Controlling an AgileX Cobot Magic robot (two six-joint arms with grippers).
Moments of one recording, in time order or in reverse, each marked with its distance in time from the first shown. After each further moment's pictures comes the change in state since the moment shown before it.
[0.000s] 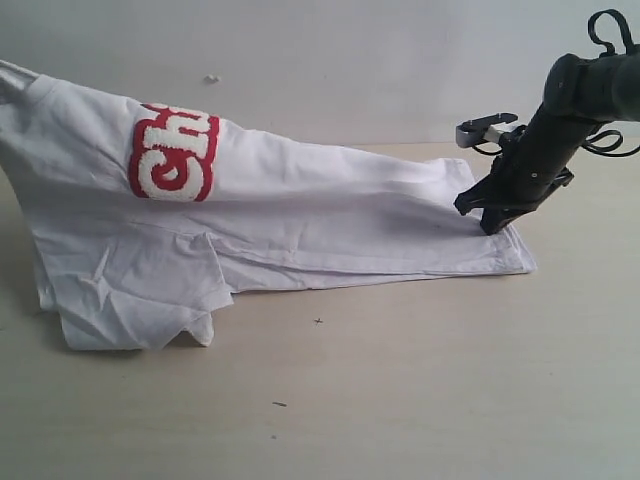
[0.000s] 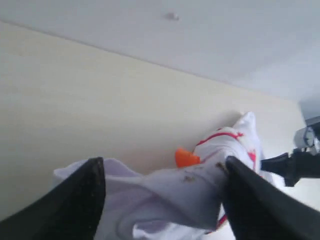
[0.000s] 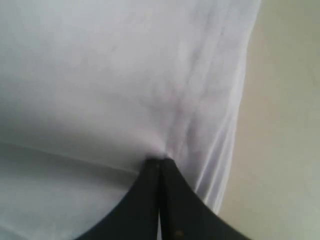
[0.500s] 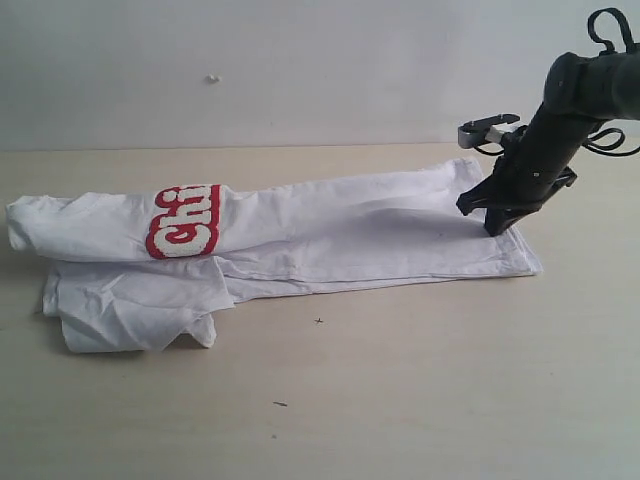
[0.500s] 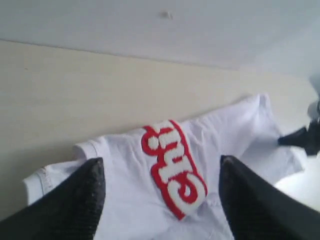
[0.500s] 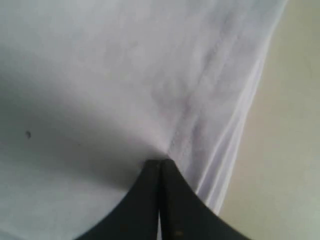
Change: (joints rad) left arm 0.017 0.000 -0.005 0.017 0.047 0.158; right arm 0.000 0.002 -0.020 -0.022 0.030 0.030
